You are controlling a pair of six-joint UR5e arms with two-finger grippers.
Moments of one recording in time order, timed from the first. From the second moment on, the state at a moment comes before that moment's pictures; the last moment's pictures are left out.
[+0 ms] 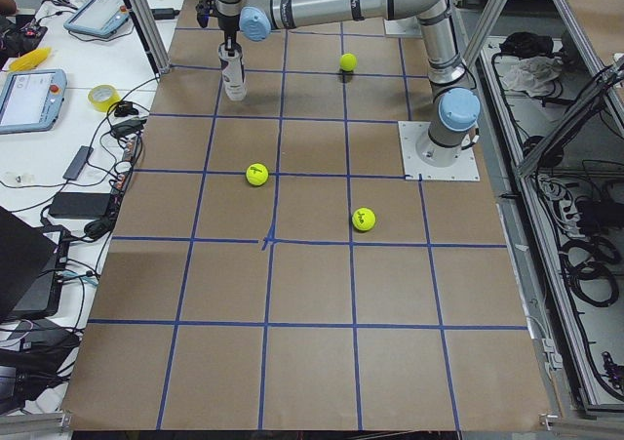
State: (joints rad) left arm -1.68 -2.07 -1.33 -1.15 1.47 -0.14; right arm 1.73 -1.36 1.35 -1.72 -1.56 -0.03
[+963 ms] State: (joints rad) left arm -1.70 -2.07 -1.36 -1.21 1.47 -0.14; right arm 1.72 -1.36 1.36 -1.72 -1.56 -0.03
